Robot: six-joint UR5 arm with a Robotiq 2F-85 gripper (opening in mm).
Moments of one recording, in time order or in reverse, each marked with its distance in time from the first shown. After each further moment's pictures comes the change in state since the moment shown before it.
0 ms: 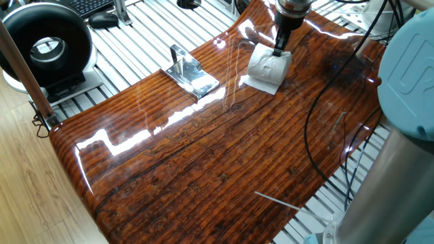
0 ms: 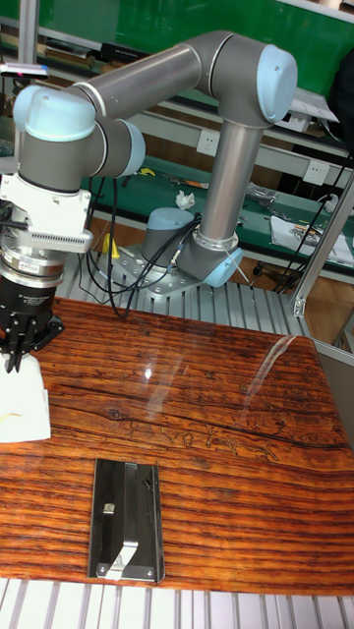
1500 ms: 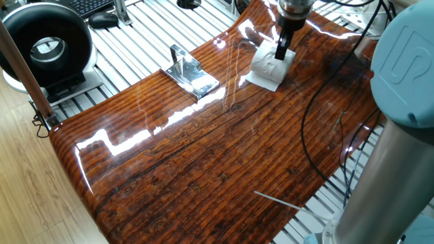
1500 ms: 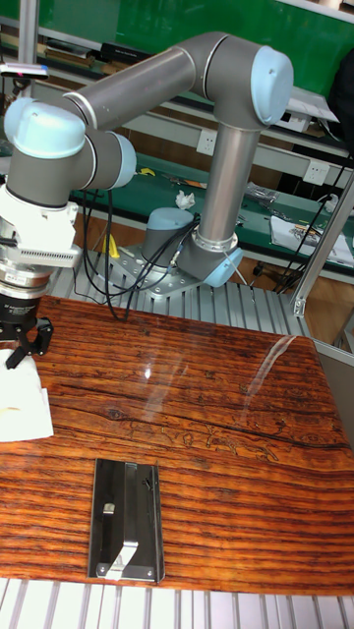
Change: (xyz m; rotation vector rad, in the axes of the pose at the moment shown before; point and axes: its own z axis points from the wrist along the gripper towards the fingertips) arm 0.013 -0.022 0.018 0.026 0.055 -0.083
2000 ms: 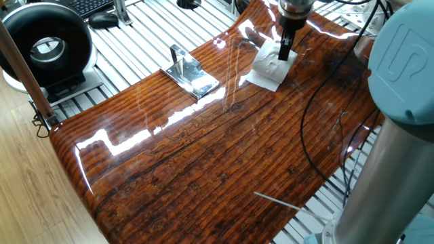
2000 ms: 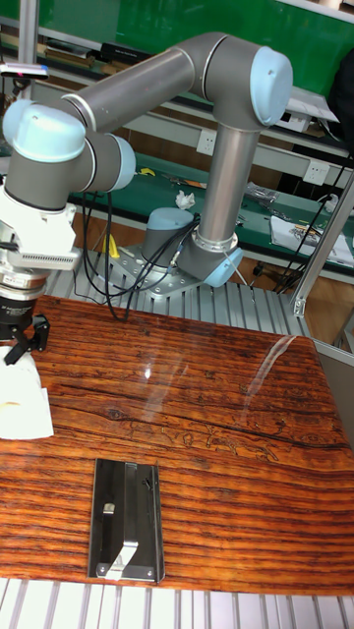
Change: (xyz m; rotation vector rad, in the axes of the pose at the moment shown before) arm 0.007 -0.007 0.001 0.016 0.035 -0.054
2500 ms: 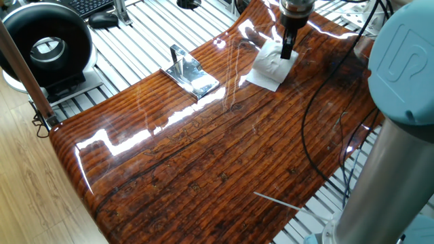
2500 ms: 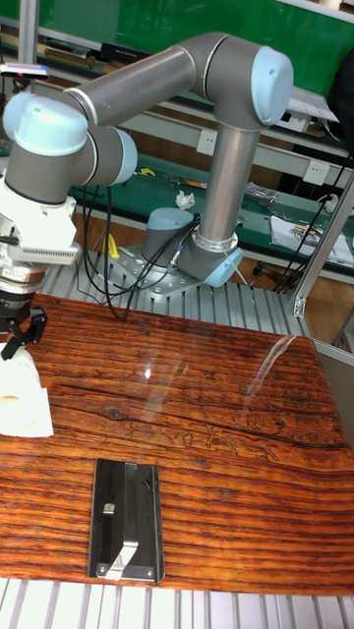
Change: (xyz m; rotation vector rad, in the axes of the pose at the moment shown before) arm 0.009 -0.003 -0.013 0.005 0.024 -0.005
